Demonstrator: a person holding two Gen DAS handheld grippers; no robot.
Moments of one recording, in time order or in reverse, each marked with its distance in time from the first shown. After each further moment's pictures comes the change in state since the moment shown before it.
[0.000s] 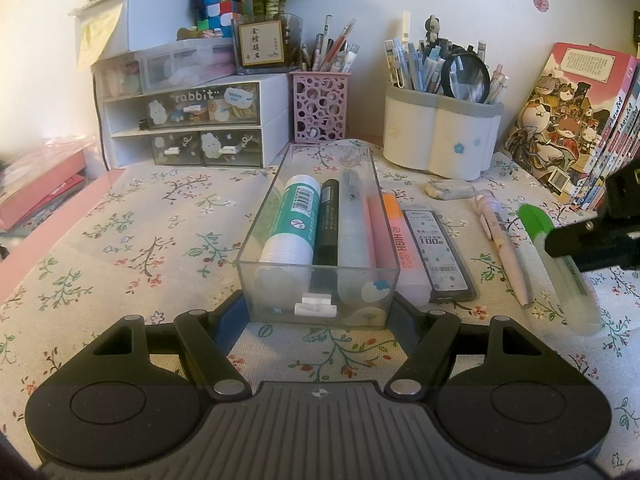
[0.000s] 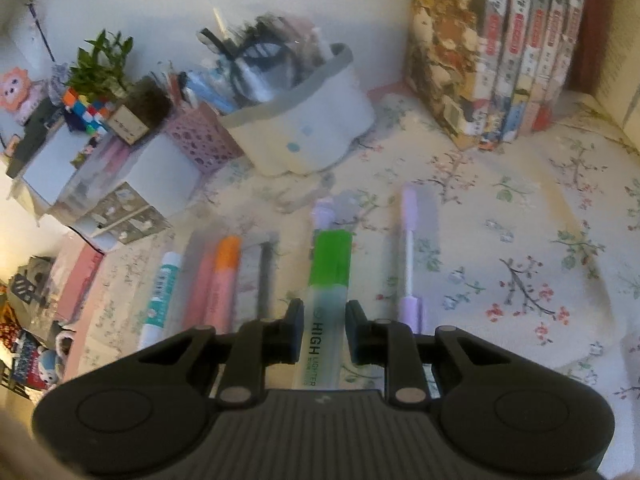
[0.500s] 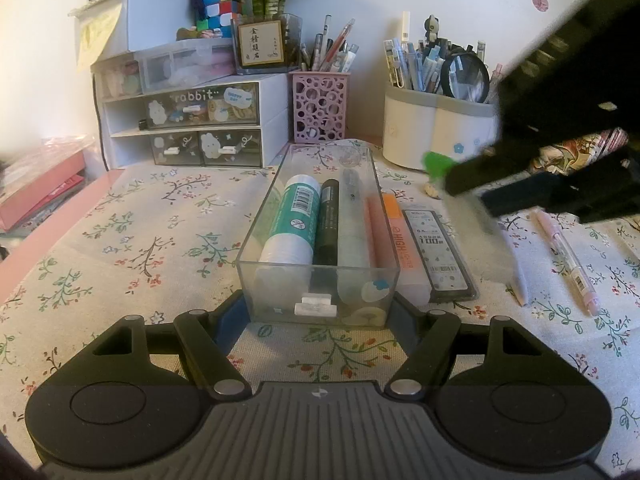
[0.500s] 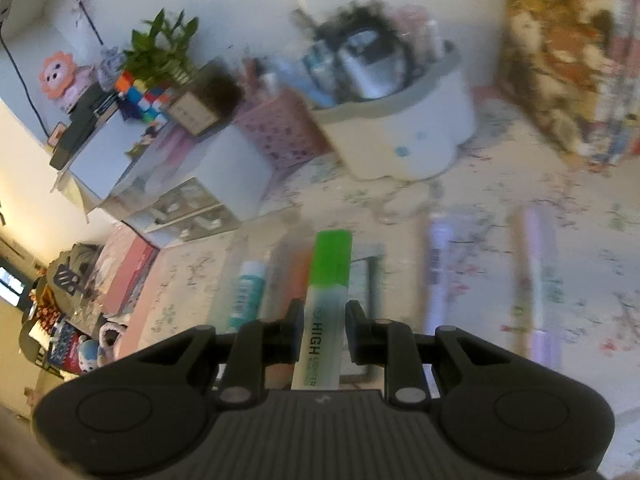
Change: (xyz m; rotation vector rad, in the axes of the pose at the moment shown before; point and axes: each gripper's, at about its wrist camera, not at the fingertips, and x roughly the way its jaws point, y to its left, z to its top) left arm 0.000 0.000 0.000 0.001 0.000 -0.002; right arm 0.030 0.054 0.018 -0.039 0.038 0.152
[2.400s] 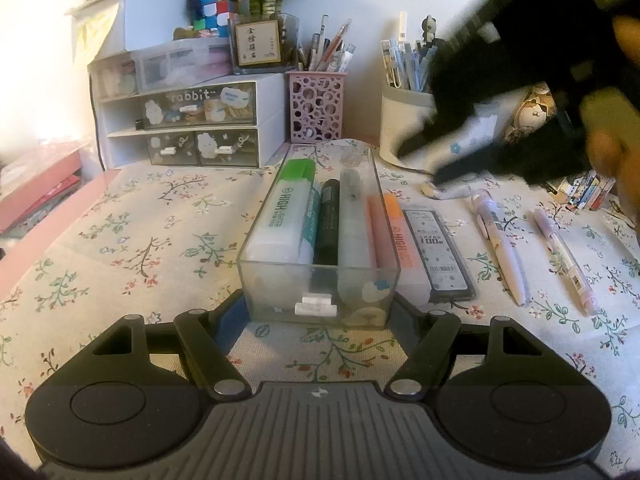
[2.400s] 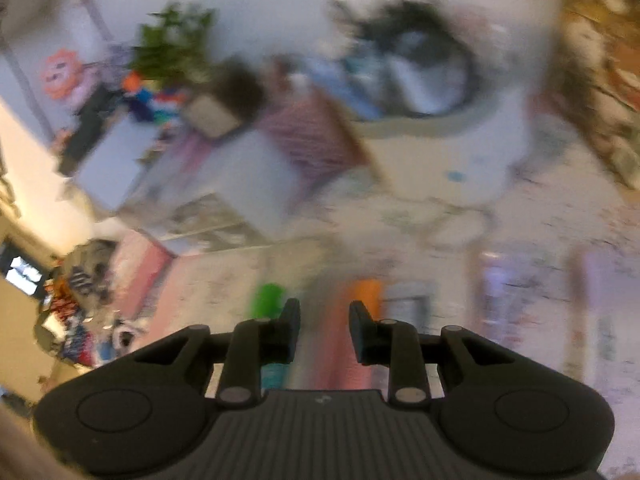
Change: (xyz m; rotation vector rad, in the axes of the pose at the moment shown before) left arm 0.002 -0.003 0.001 0.000 0.000 -0.012; right arm 0.029 0.008 0.030 -0.016 0.036 0.026
